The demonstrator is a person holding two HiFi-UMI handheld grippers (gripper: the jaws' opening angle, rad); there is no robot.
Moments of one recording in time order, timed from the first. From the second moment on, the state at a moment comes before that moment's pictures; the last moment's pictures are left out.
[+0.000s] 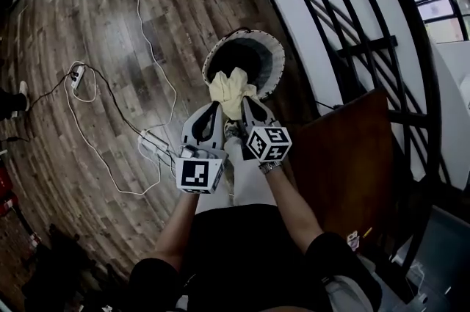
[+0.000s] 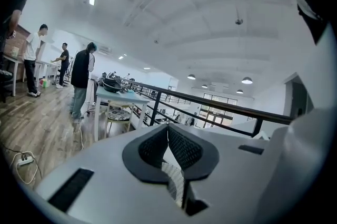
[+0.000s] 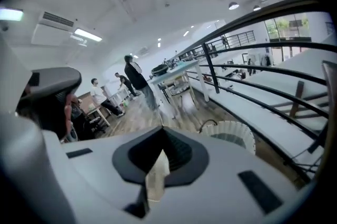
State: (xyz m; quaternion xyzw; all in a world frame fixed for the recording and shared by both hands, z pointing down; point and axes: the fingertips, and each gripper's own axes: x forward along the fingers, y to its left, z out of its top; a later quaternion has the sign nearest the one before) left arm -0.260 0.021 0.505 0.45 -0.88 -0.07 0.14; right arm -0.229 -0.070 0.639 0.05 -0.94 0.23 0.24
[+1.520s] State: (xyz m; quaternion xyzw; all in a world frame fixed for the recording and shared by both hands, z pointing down) left arm -0.199 0.102 0.321 0.44 -0.89 -0.07 0.04; right arm -0.180 0.031 0.305 -0.10 -0.99 0.09 0.02
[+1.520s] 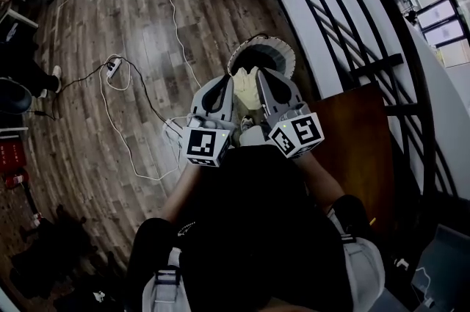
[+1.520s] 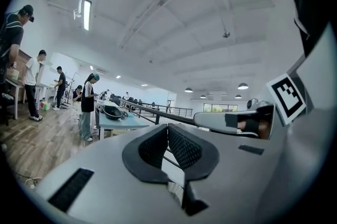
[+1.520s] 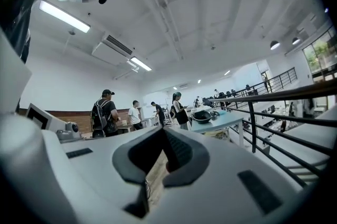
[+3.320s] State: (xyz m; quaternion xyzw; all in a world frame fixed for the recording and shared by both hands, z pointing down) left arm -0.210 0.165 0.291 0.40 -0.91 -0.07 0.00; right arm -0.186 0.108 0.258 -0.15 -0.99 0.07 -0.03
